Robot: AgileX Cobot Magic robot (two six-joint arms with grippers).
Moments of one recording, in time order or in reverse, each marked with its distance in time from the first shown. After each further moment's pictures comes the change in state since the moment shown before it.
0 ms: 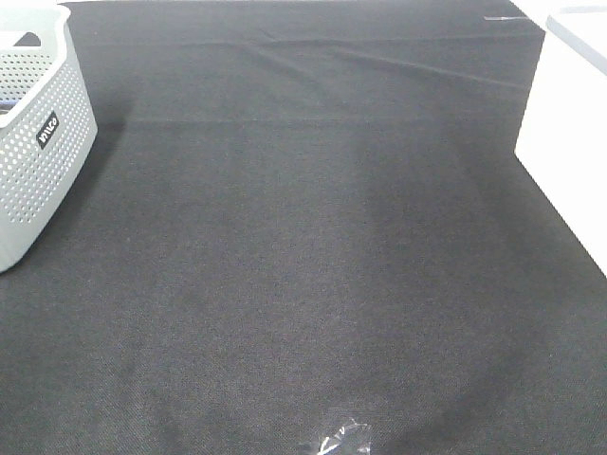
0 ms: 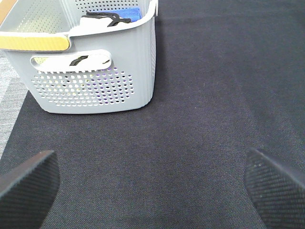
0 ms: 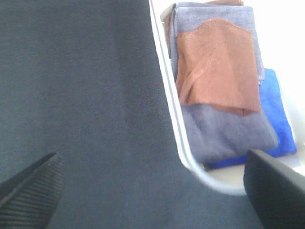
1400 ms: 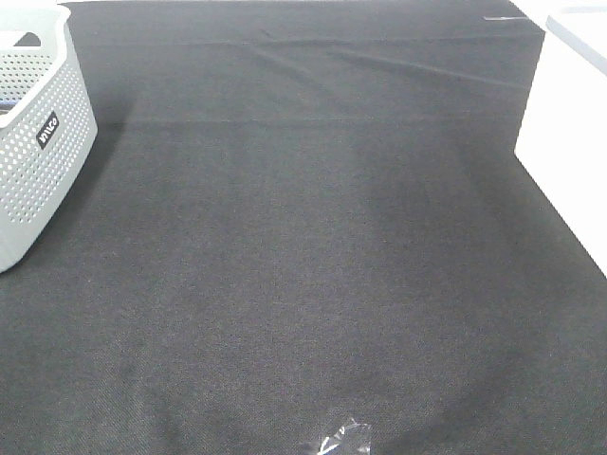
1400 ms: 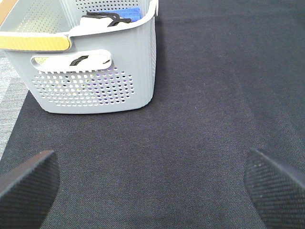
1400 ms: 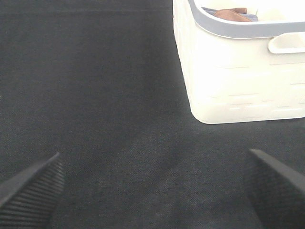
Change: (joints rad) left arm 0.000 0.000 0.000 0.001 0.000 0.000; right arm 0.000 -1.165 0.775 0.077 -0.008 -0.116
